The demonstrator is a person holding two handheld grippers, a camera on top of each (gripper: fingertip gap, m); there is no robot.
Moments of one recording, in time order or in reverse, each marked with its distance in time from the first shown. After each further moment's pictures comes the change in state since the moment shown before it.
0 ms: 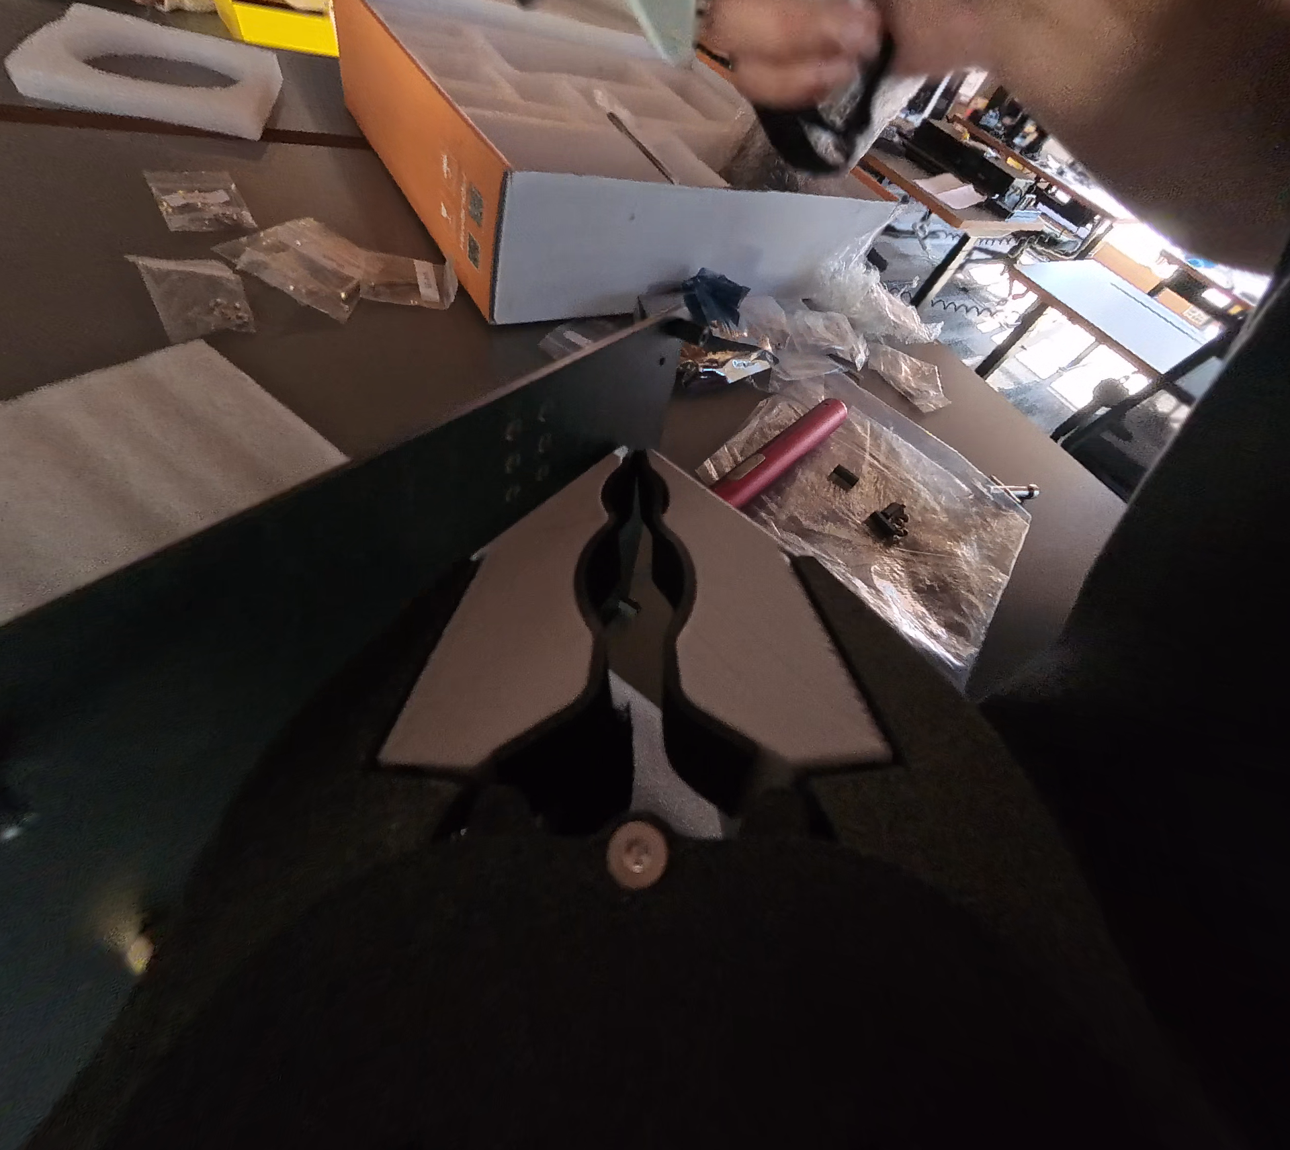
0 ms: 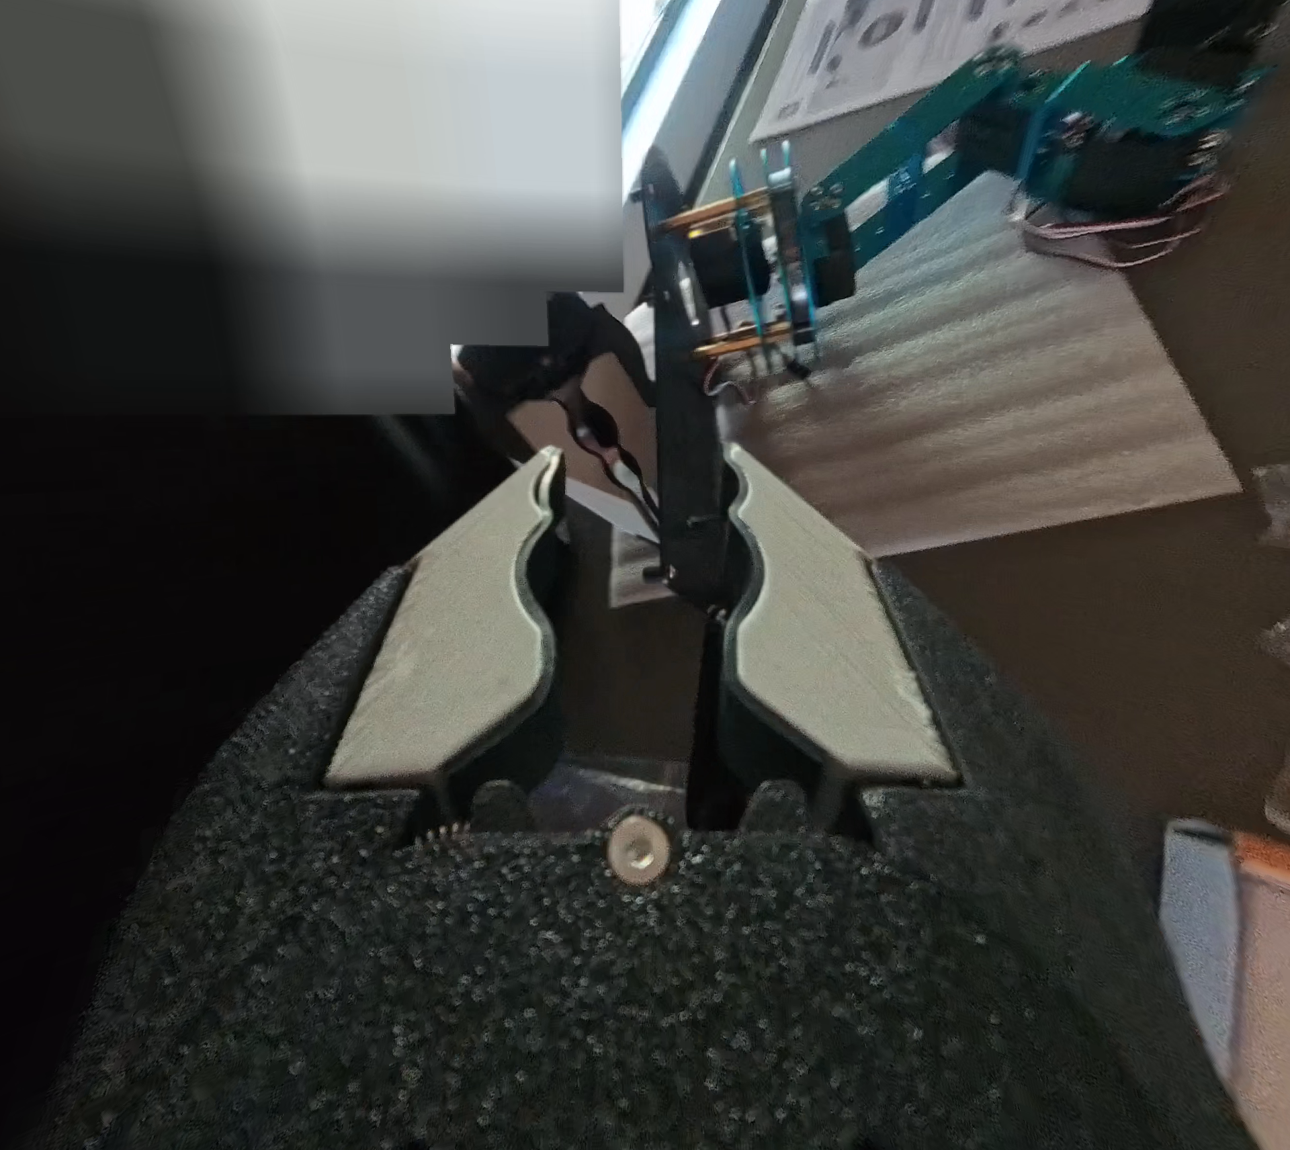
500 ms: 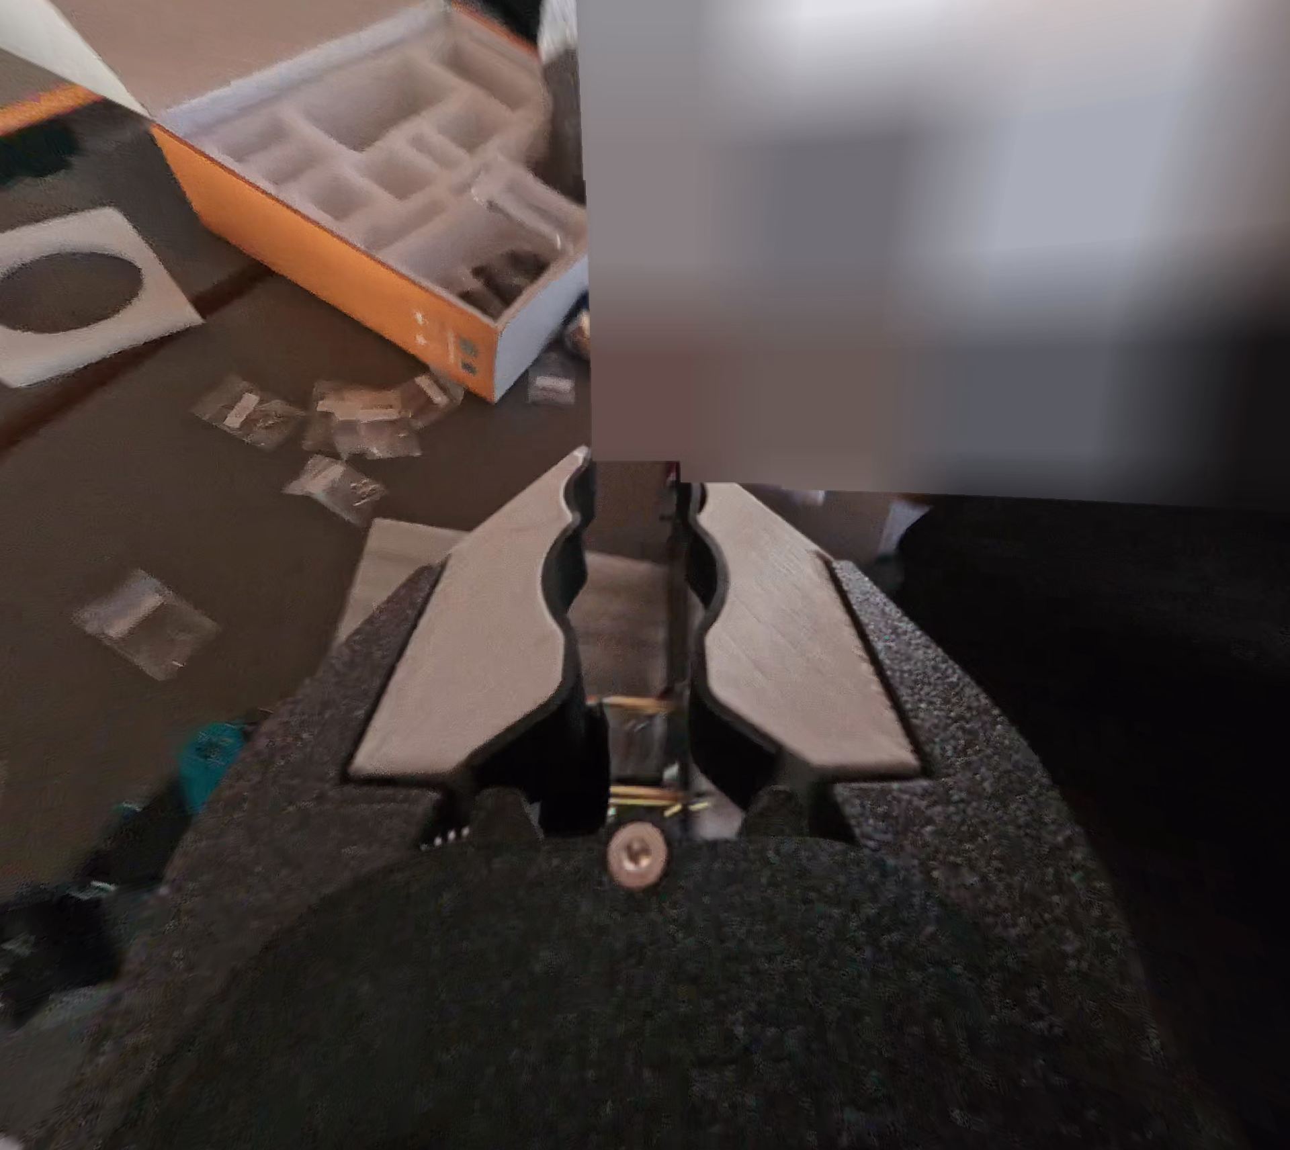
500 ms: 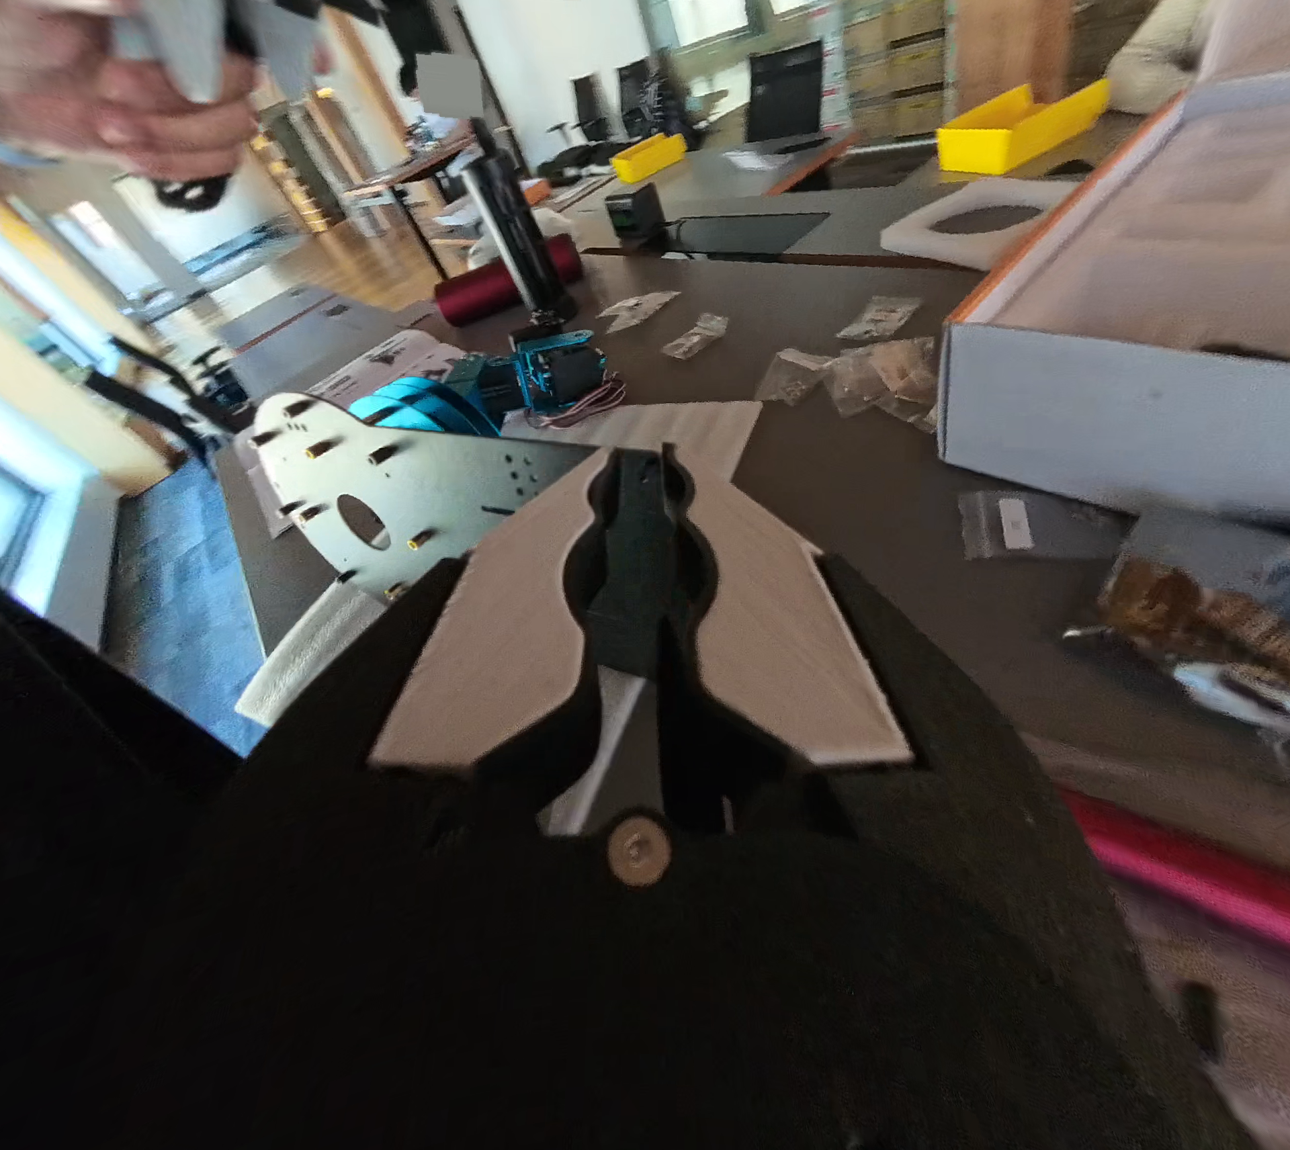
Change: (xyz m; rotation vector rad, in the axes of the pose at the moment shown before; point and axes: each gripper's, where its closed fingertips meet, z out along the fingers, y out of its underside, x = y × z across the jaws) left arm -0.056 -0.180 -0.079 -0.413 0.470 0.259; right arm -0.019 0.060 0.001 0.798 1.081 0.141
